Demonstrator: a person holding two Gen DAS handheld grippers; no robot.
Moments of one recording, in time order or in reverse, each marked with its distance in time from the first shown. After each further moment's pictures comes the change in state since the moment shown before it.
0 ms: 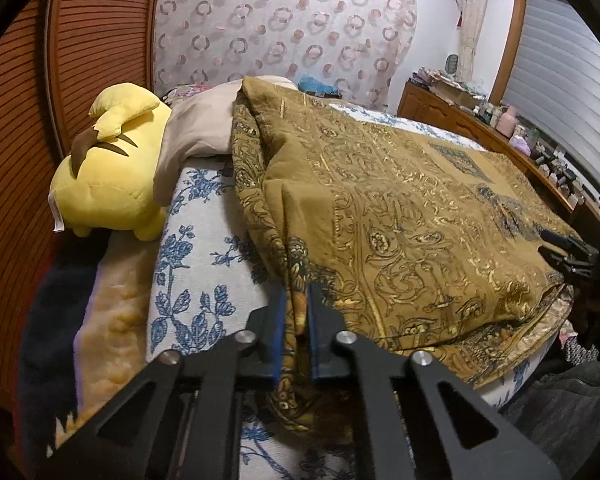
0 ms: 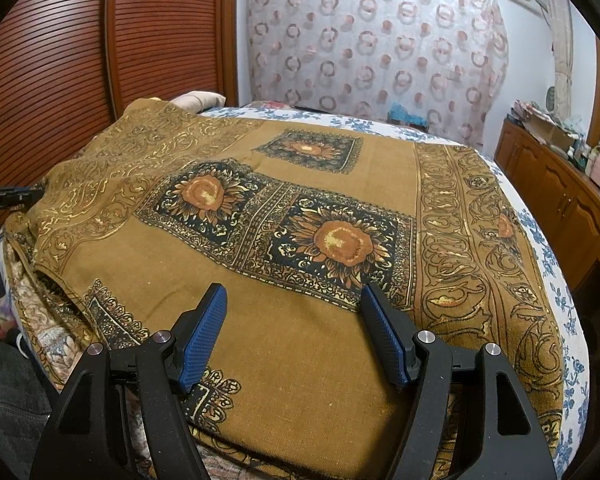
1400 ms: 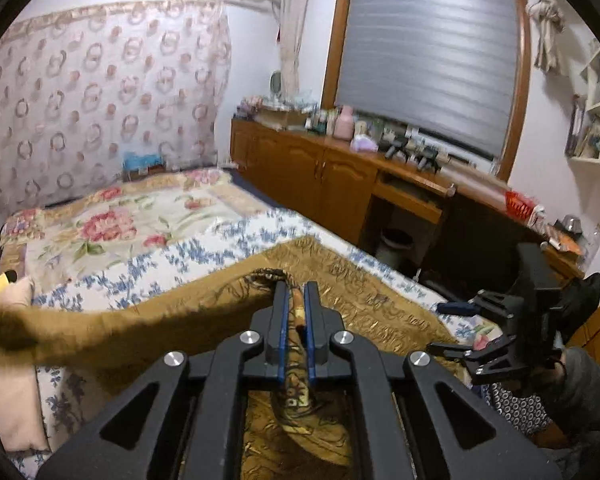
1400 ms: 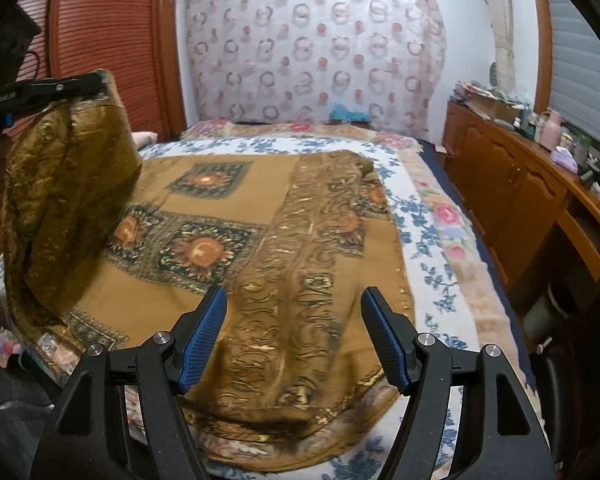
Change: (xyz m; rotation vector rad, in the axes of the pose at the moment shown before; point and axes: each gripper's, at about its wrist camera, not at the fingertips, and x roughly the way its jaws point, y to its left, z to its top) left arm 0.038 -0.251 0.170 0.387 -0.092 -0.460; right arm -0.075 -0.086 -0.002 0.155 -0.030 -0.131
